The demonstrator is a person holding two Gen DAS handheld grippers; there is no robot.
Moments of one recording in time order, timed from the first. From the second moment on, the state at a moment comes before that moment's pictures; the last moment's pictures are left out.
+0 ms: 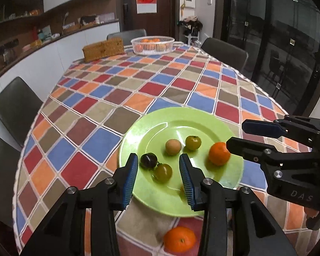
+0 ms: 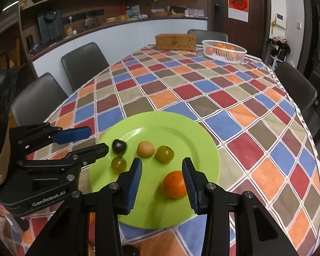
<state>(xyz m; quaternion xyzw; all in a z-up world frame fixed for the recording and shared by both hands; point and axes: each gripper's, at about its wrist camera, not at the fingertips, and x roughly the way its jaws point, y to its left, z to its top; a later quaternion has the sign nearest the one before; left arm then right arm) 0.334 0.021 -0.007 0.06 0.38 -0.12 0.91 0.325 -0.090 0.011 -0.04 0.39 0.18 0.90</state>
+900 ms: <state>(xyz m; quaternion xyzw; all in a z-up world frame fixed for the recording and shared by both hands) 0.164 0.019 0.027 0.08 0.28 -0.12 0.95 0.171 -0.101 0.045 -0.05 0.31 0.19 0.93</state>
